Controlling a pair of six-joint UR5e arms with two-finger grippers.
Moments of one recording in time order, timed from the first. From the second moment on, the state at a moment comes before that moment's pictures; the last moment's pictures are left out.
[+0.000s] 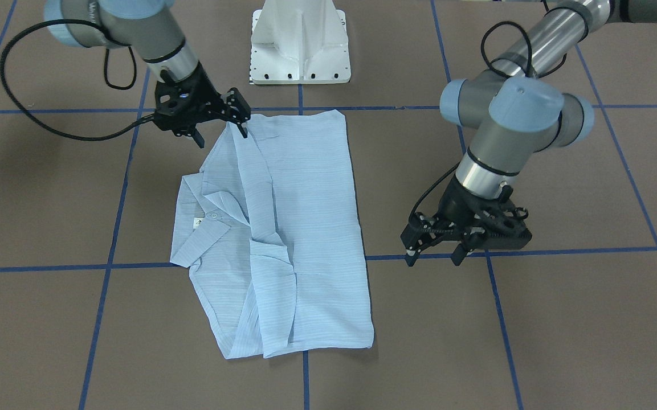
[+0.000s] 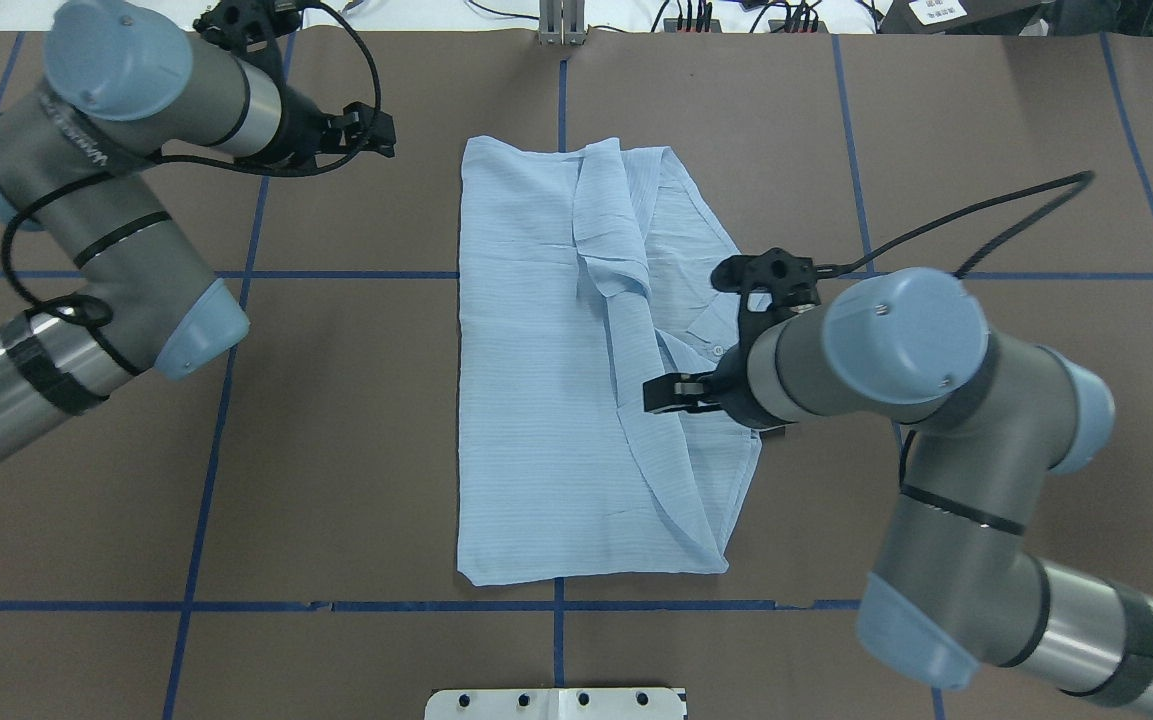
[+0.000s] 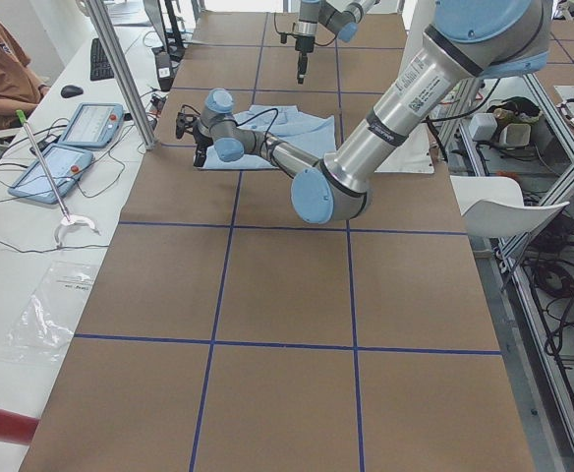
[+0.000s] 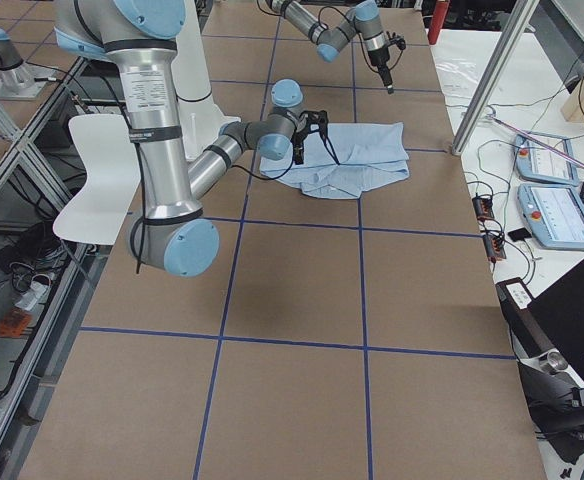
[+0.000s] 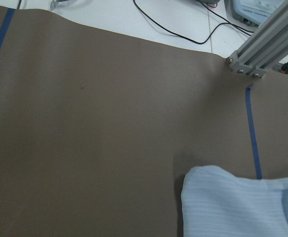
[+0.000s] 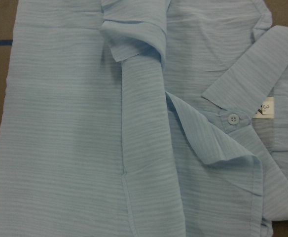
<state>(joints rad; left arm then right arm) -0.85 -2.12 -1.61 -2.05 -1.90 -1.21 0.48 -1.16 1.95 -1.40 1.79 1.21</state>
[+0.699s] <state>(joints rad) -0.79 -2.04 -1.81 -1.93 -1.93 -1.24 0.37 -1.03 1.73 -1.46 1.63 1.11</state>
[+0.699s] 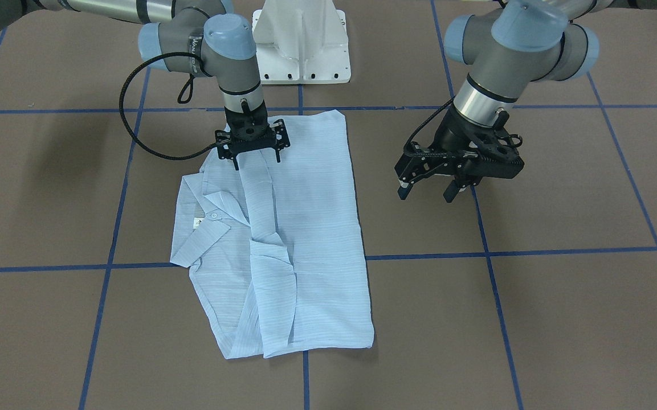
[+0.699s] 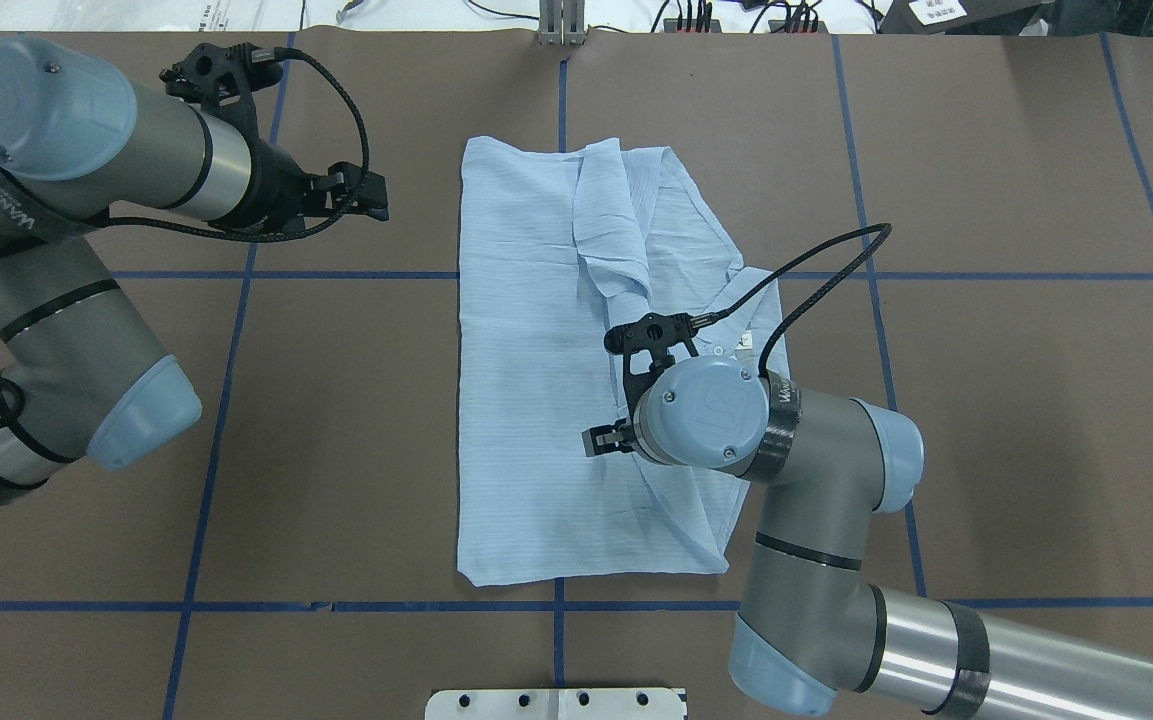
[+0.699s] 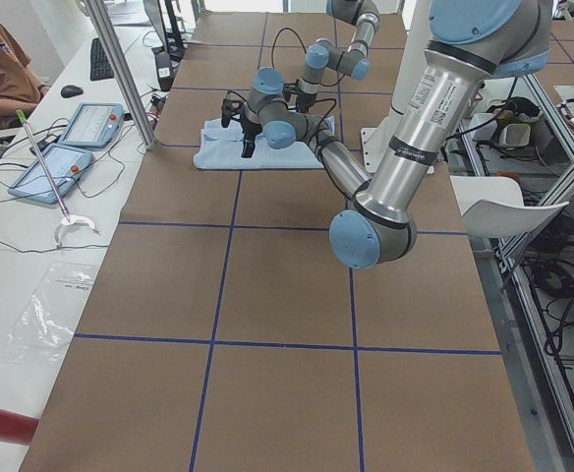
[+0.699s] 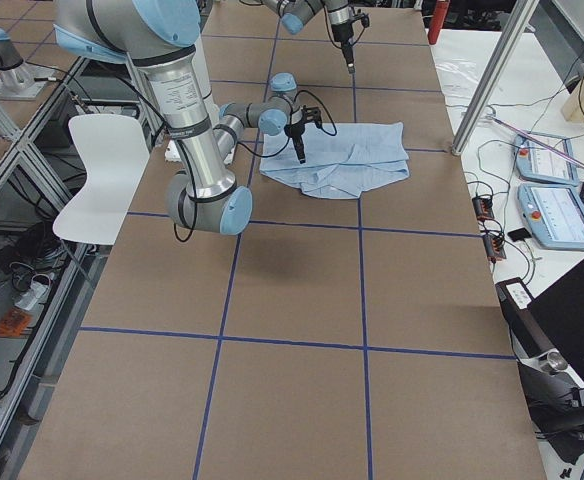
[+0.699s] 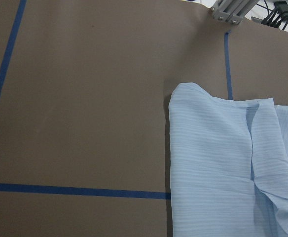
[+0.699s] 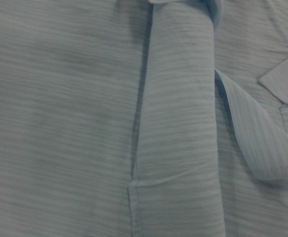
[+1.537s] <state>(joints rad) -0.76 -2.04 -1.80 -1.94 -1.92 -1.25 0.34 -1.05 1.72 -1.50 1.61 1.08</state>
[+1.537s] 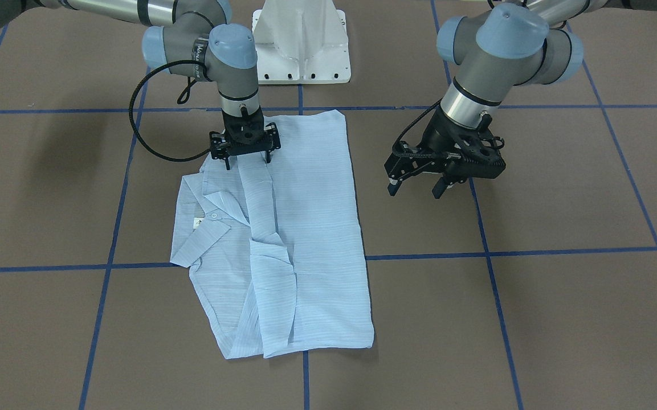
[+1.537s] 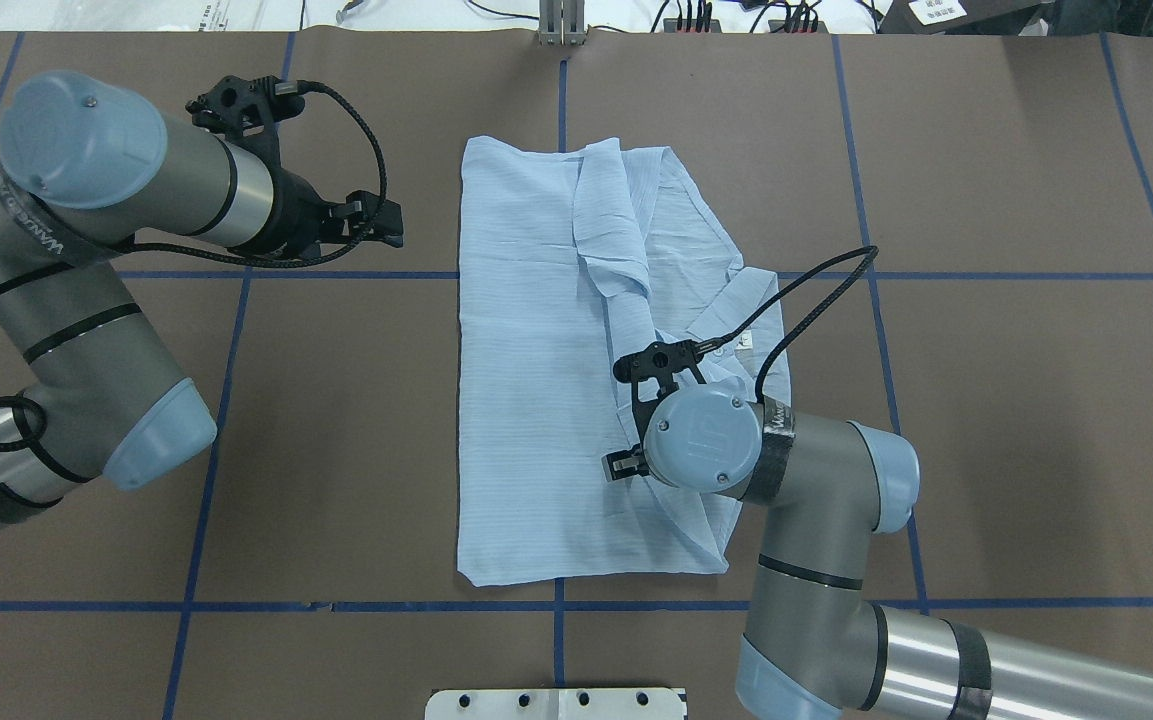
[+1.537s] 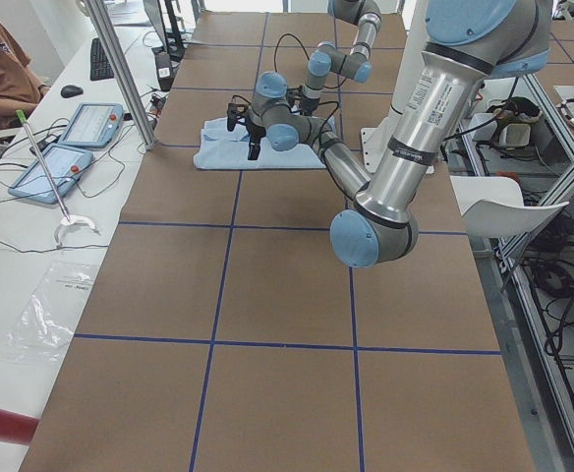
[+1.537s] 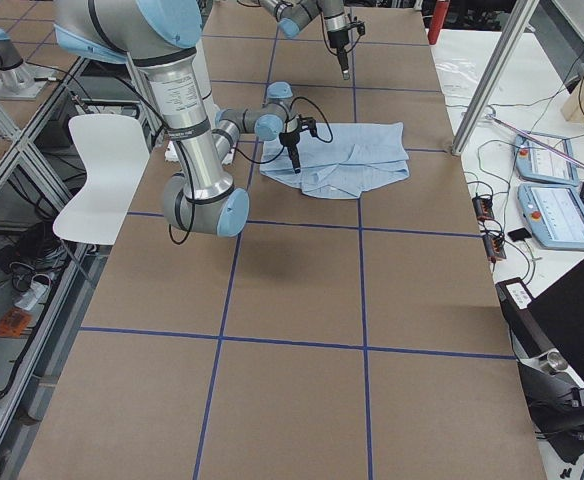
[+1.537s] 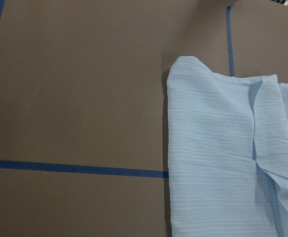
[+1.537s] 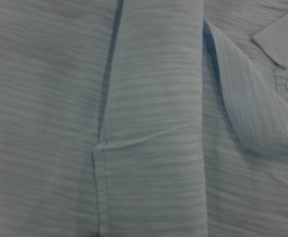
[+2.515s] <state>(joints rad) -0.72 -2.05 -1.80 -1.94 -1.92 -1.29 0.42 -1.14 1.77 -1.51 1.62 0.98</state>
